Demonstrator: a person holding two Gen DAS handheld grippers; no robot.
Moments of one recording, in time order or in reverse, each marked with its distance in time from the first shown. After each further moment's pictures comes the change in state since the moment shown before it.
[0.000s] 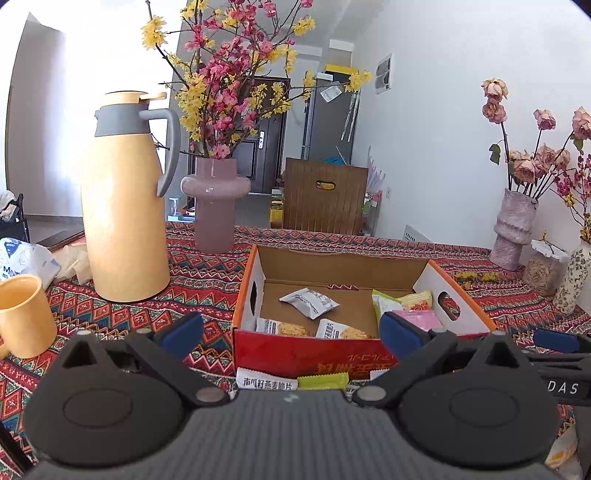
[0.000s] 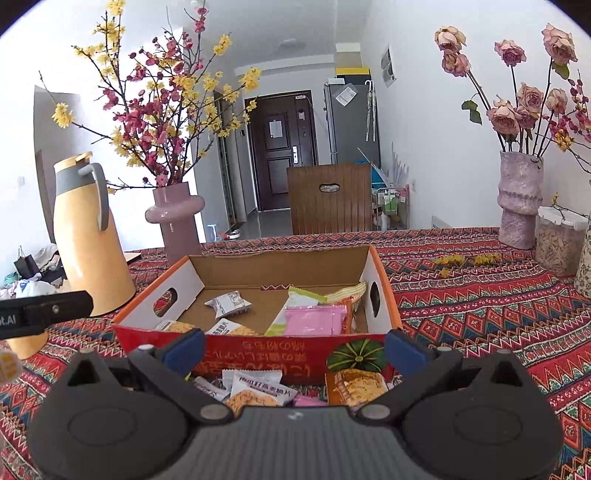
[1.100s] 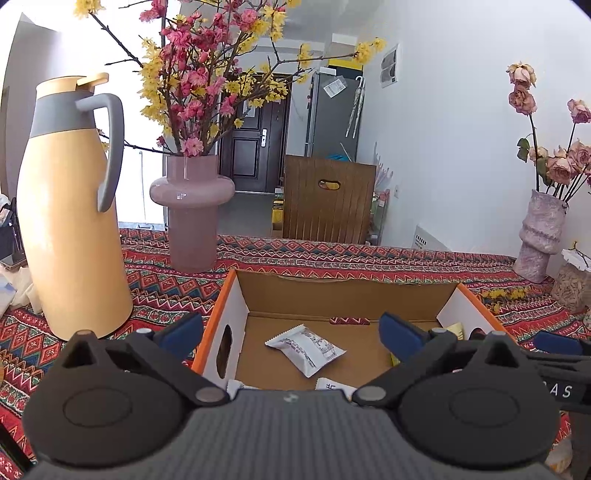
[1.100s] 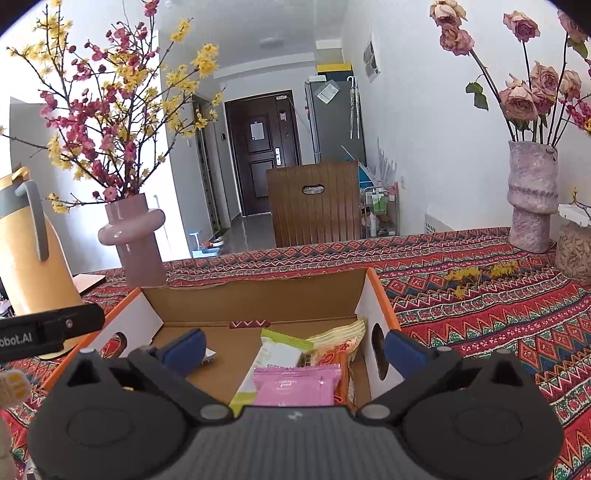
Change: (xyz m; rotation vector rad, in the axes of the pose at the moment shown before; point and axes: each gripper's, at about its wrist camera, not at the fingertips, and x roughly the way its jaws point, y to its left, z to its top) left arm 0.114 -0.020 0.036 0.006 0.001 0.018; right arm 0.112 -0.018 0.043 0.047 -0.017 -0.040
